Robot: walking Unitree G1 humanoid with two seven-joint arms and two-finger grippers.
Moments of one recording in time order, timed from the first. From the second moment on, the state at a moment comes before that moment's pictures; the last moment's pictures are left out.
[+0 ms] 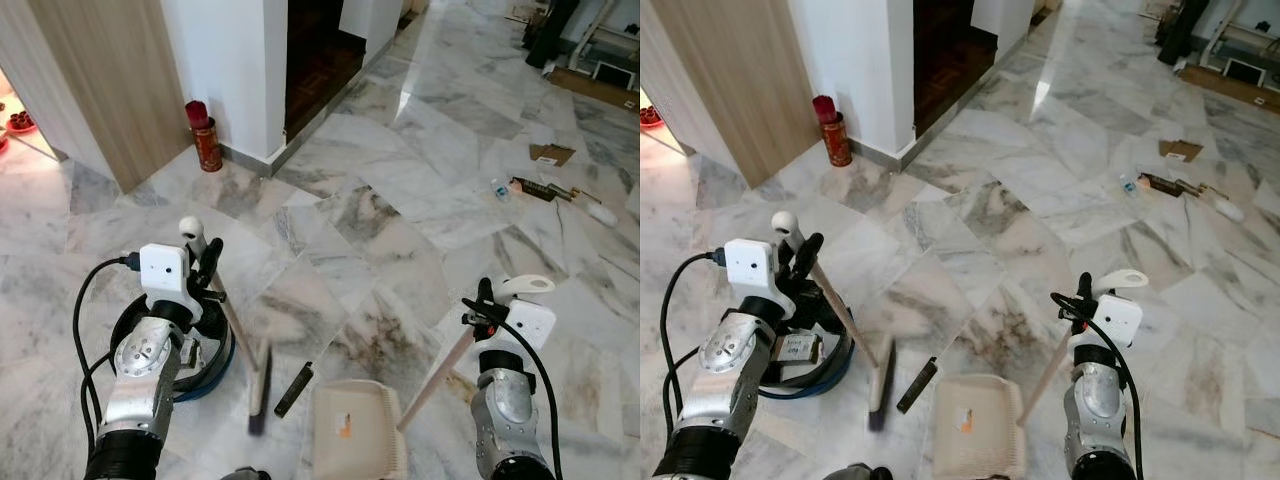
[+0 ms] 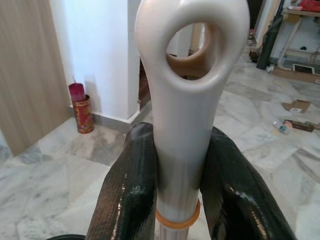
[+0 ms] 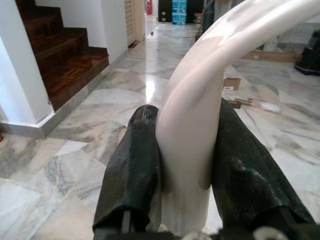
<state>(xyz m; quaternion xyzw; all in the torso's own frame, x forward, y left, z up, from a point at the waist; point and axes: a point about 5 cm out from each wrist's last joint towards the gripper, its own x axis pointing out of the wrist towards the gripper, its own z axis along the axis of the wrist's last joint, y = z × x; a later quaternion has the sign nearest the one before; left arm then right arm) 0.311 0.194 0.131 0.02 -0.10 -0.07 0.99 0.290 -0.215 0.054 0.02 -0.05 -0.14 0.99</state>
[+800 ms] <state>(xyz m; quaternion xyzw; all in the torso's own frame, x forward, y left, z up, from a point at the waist) 0.310 0.195 0.130 0.02 -0.10 -0.07 0.99 0.293 -0.212 0.056 0.03 -0.06 -0.12 0.99</state>
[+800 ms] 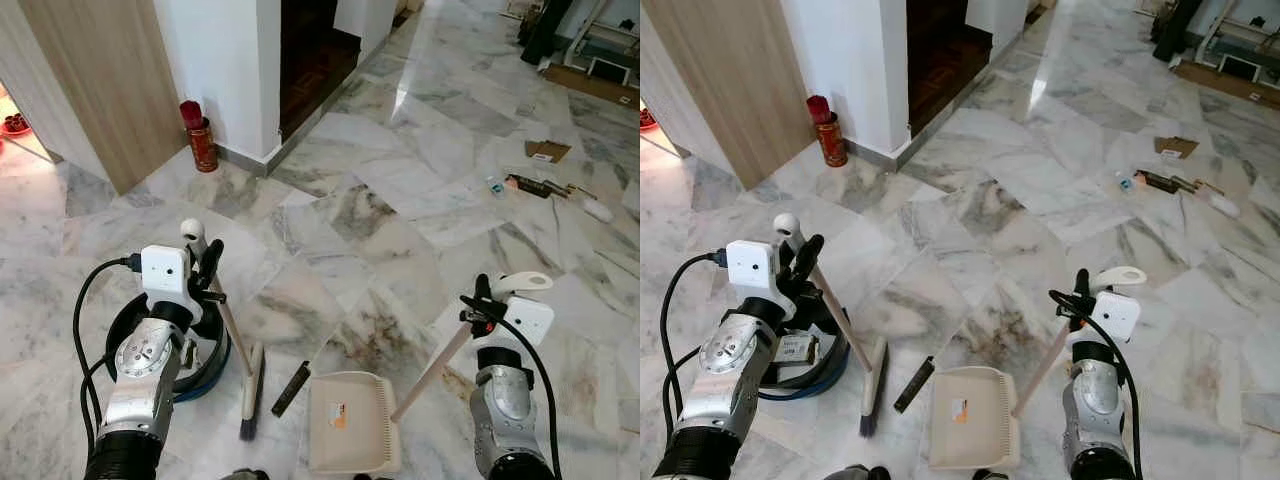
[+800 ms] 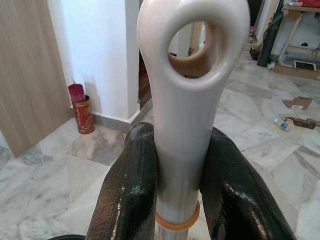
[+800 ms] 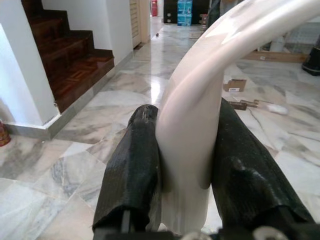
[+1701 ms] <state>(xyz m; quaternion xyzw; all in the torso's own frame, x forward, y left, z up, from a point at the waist) 0.312 0.182 0.136 0.03 -0.11 -0.09 0.99 0.296 -0.219 0.060 0.03 -0.06 -0.13 0.99</state>
